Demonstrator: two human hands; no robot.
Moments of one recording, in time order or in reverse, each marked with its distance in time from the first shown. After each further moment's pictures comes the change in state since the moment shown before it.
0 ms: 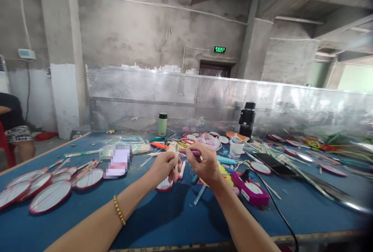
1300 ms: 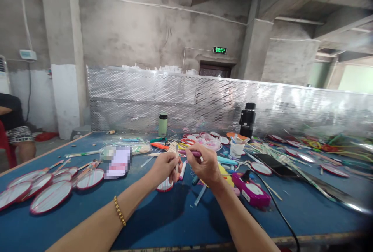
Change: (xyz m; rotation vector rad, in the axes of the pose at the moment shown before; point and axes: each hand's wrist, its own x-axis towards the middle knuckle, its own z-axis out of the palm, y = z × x) left_hand 0.001 0.000 0.000 -0.014 -0.008 -0.004; right_hand 0.000 0.000 0.000 -0.002 -0.002 -0.009
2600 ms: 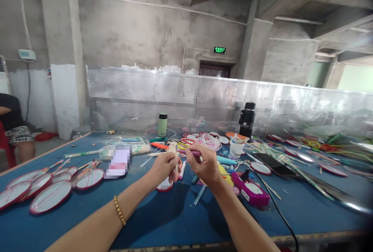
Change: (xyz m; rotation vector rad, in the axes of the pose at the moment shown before) left_hand -0.001 0.001 0.002 0.007 0.010 -0.002; right_hand 0.000 -0.001 0.001 0.005 0.010 0.002
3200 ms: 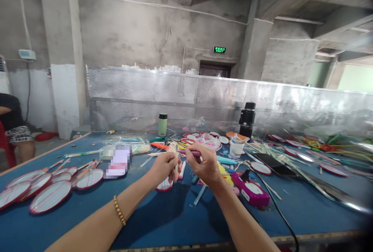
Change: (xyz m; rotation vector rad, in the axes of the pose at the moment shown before) left_hand 0.001 0.000 0.000 0.001 0.001 -0.002; right_hand 0.000 0.001 -0.001 -0.013 -0.012 0.001
